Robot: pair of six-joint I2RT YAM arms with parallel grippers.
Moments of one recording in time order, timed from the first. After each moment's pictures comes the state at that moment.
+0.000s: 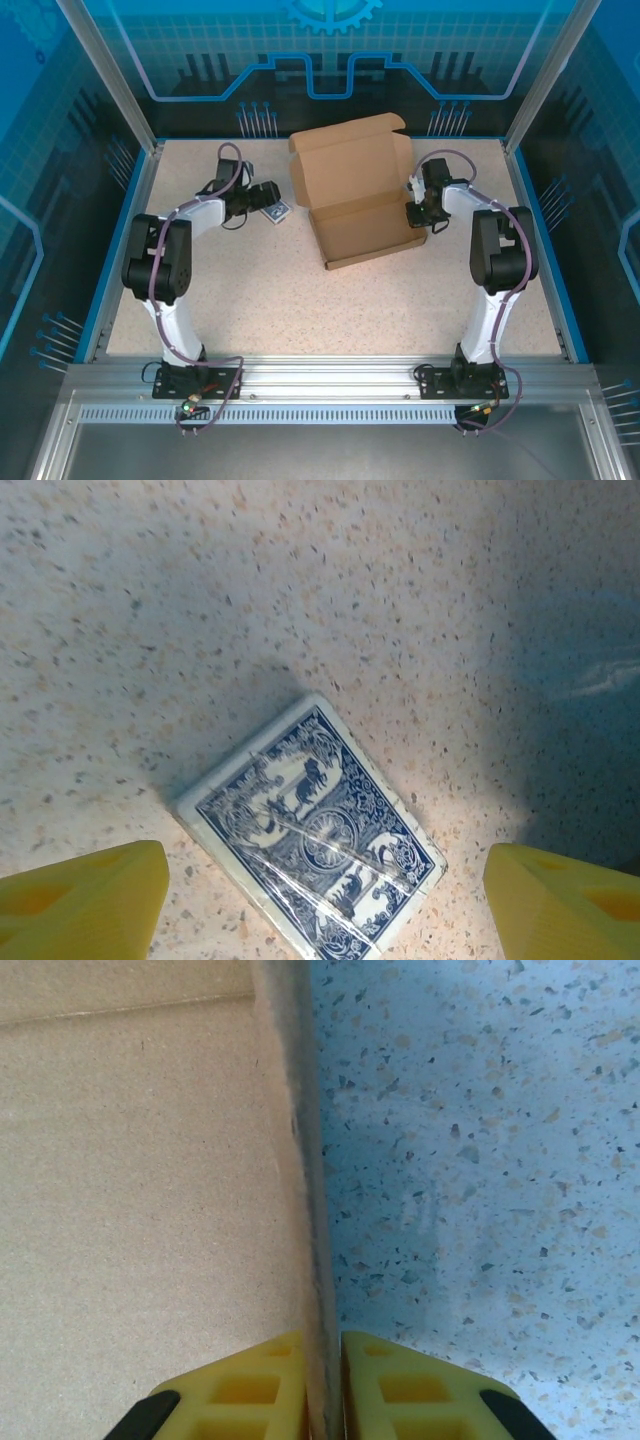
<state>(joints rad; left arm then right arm) -0.11 1.91 1.21 -0.12 0.20 -0.46 0.08 1.98 1.35 -0.59 -0.07 -0.07</state>
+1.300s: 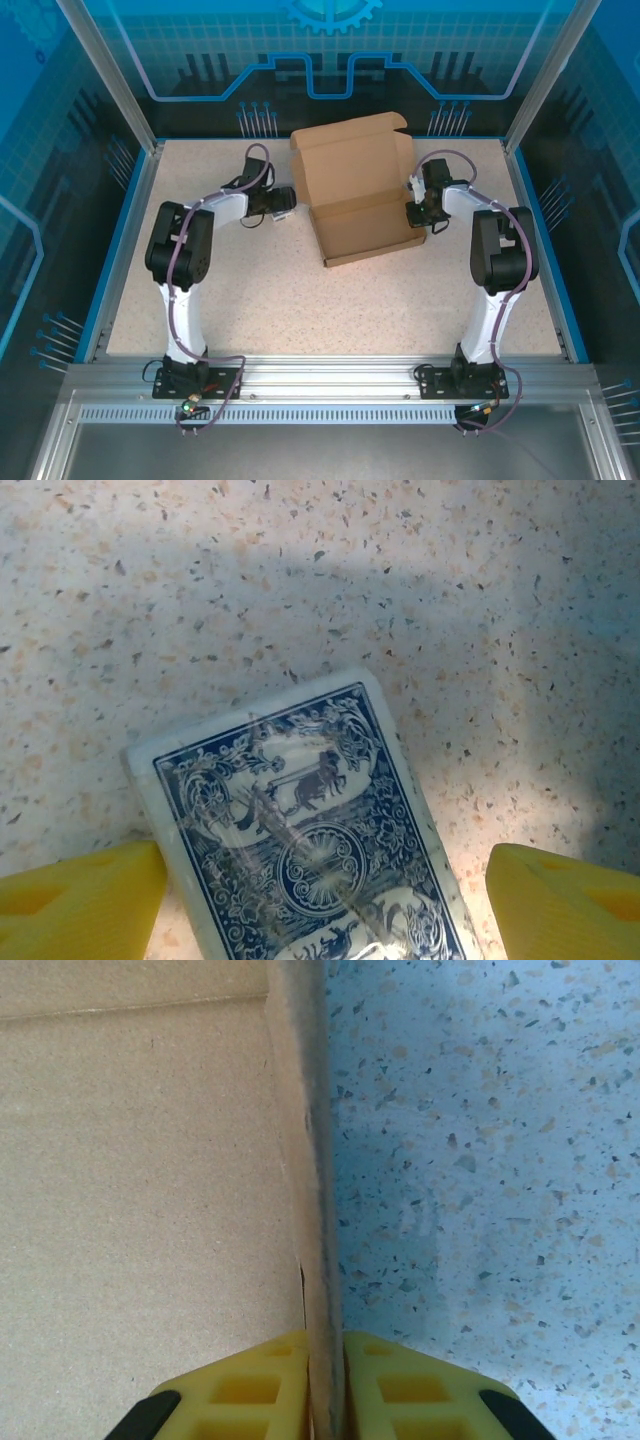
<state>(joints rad) -0.20 2.09 1.40 -0.24 0.07 -0.39 0.08 1.97 1.34 -0.56 -0.07 -0.07</state>
